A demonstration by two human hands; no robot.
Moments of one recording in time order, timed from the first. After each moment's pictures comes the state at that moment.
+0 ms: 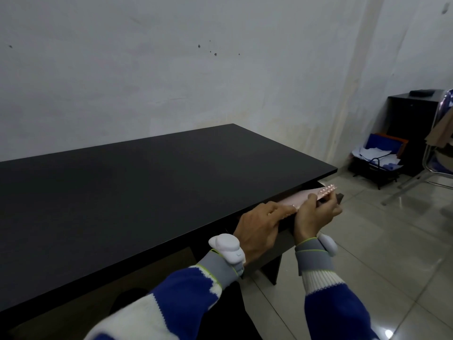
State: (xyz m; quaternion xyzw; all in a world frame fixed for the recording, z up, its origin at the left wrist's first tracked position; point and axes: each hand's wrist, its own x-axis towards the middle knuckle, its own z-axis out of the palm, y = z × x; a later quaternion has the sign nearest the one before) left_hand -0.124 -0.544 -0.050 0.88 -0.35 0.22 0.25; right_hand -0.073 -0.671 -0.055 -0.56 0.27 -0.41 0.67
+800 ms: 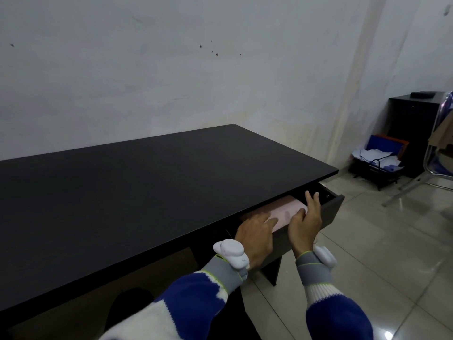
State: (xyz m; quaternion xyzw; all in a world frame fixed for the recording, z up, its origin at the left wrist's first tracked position) left_hand -0.108 -0.551 -0.081 0.95 -0.25 0.11 0.16; right_hand -0.077 -0.669 -0.095 -0.74 0.16 -0.35 0.55
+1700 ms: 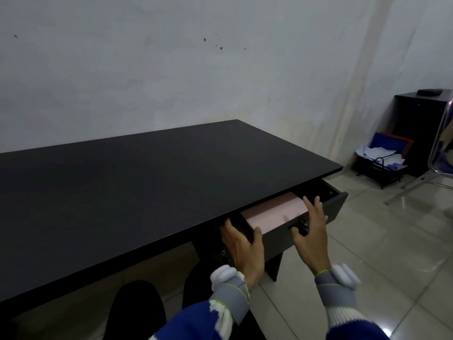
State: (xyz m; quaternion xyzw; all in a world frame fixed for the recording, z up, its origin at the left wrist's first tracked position) left_hand -0.146 -0.556 -0.108 0.76 0.13 0.12 0.62; right_hand -0.108 -0.693 -0.121 -0.86 0.03 -0.24 0.44
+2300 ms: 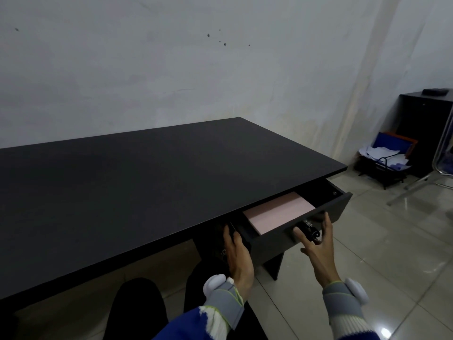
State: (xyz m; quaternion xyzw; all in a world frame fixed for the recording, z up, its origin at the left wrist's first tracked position) left_hand -0.147 -0.542 -0.117 0.62 0.20 0.06 0.75; right_hand -0.111 -0.709 -0.151 -0.71 0.11 -0.16 0.68
